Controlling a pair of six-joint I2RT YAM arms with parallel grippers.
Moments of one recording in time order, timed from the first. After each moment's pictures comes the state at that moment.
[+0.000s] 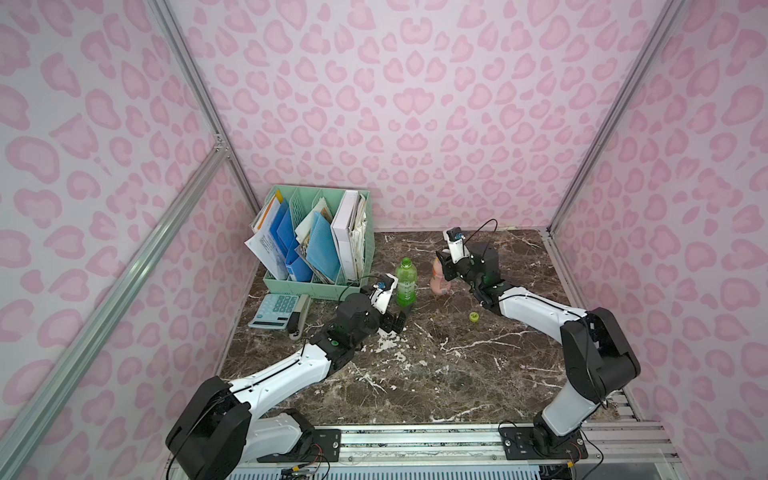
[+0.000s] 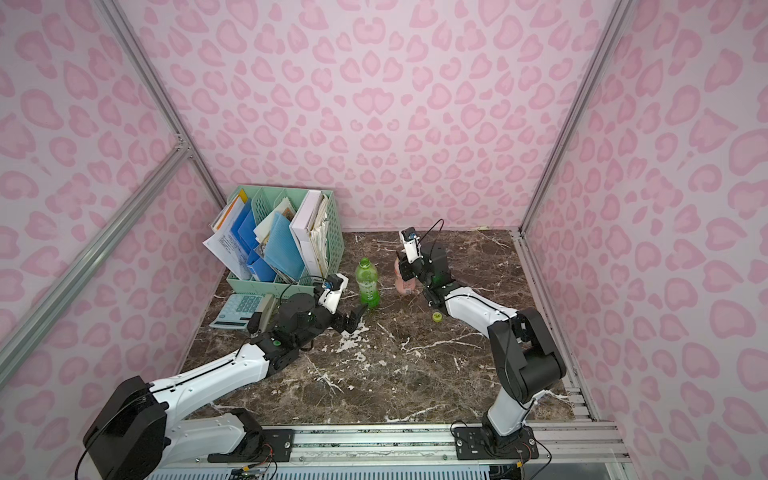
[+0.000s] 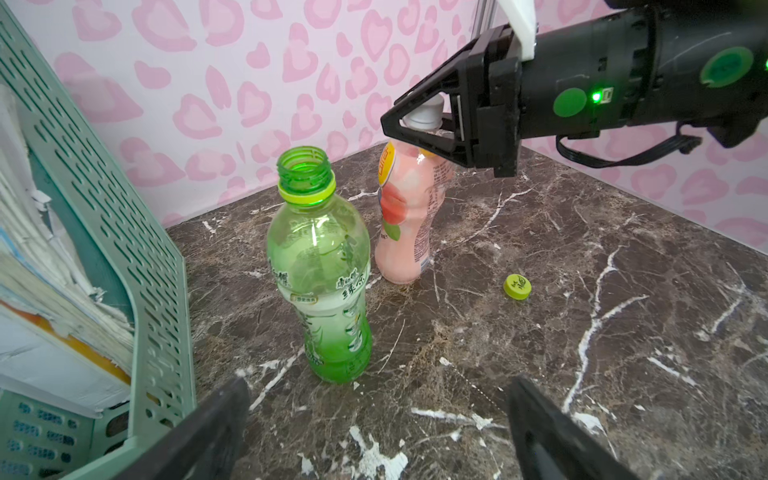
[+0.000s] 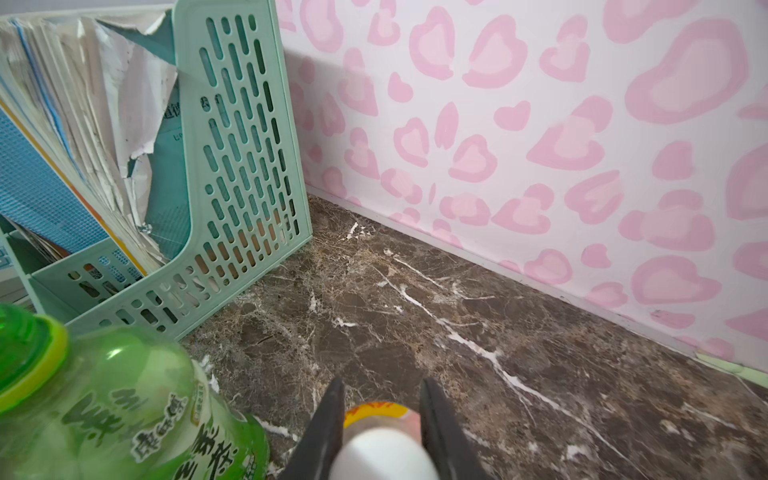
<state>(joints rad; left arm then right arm) -0.66 1.23 0.63 0.31 -0.01 -0.03 0.48 1.70 1.06 0.36 -0.08 -0.08</state>
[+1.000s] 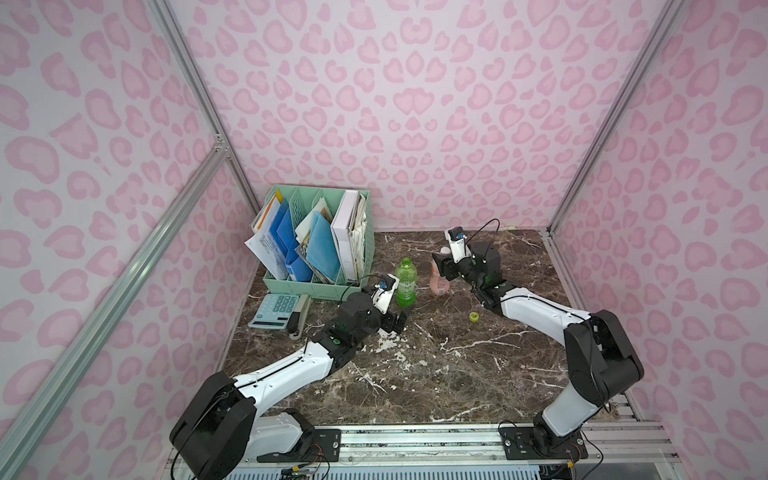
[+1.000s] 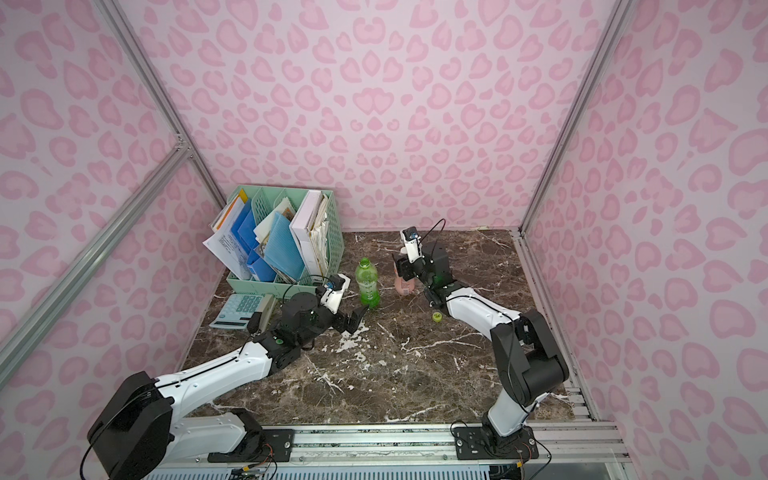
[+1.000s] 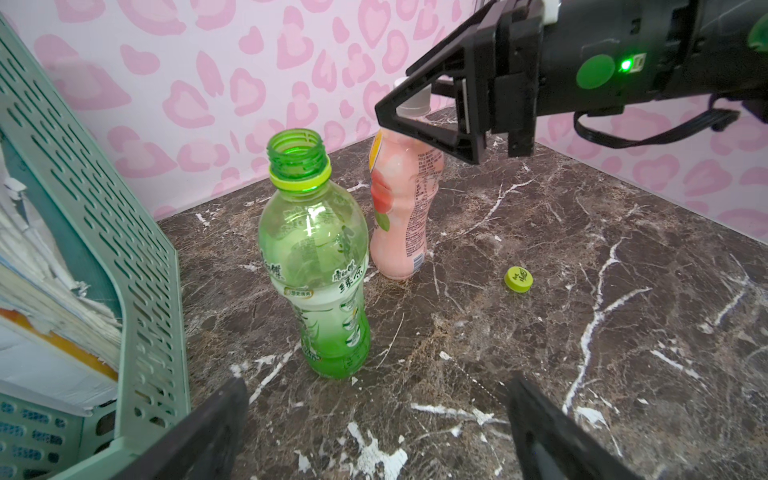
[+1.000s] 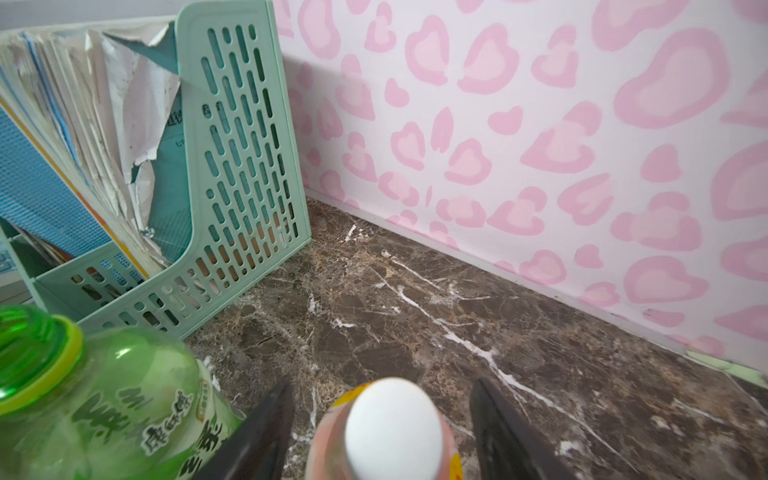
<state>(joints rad) -0.66 1.26 0.63 0.32 0.00 -0.03 0.47 1.65 1.04 0.35 -0.05 -0.06</state>
